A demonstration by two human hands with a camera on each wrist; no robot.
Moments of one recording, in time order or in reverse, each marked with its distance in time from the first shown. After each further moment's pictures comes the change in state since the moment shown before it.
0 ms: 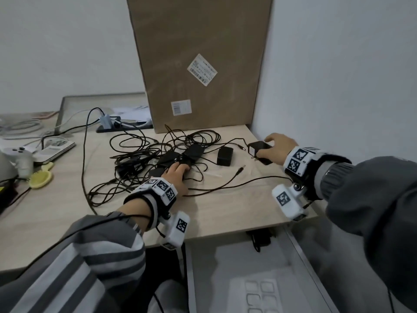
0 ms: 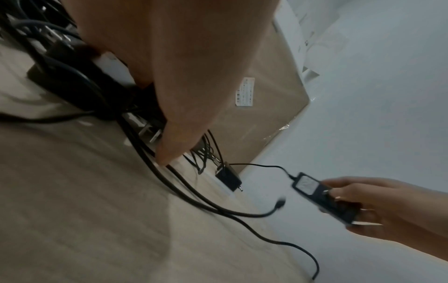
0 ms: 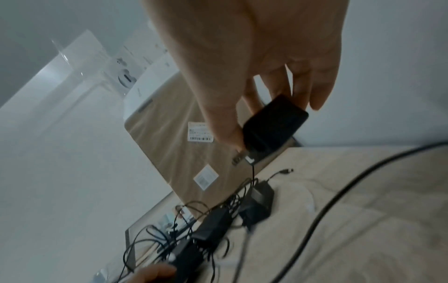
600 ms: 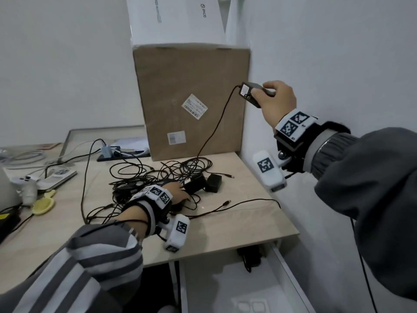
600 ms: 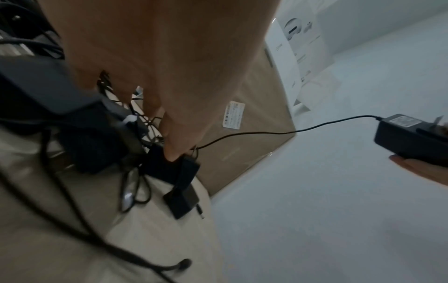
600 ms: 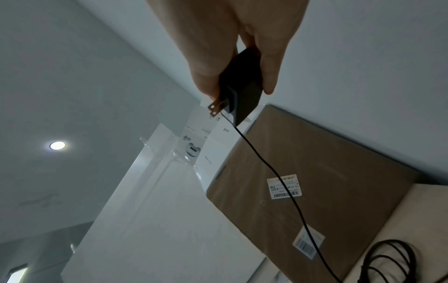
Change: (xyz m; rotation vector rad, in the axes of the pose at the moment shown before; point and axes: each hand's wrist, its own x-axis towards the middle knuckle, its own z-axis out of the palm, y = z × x) left_hand -0.029 0.043 -0.048 -0.003 -0.039 -0.040; right_hand -0.029 -0.089 -0.126 0.616 0.592 -0.242
